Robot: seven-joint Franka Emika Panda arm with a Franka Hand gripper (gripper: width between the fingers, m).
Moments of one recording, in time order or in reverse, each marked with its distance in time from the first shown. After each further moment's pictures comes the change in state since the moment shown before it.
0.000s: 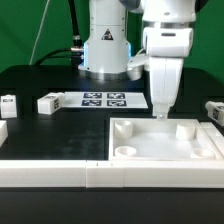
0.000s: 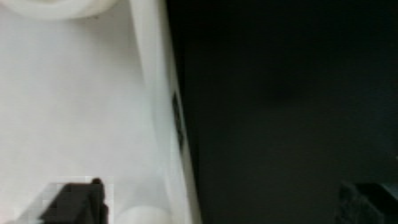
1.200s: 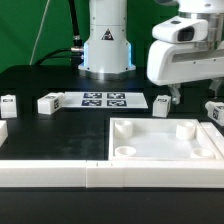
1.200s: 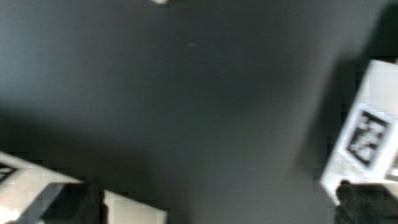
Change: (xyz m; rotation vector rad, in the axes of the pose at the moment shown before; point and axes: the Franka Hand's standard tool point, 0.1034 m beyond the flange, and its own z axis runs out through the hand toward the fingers) arm 0.059 -0.047 -0.003 0.022 0.001 0.940
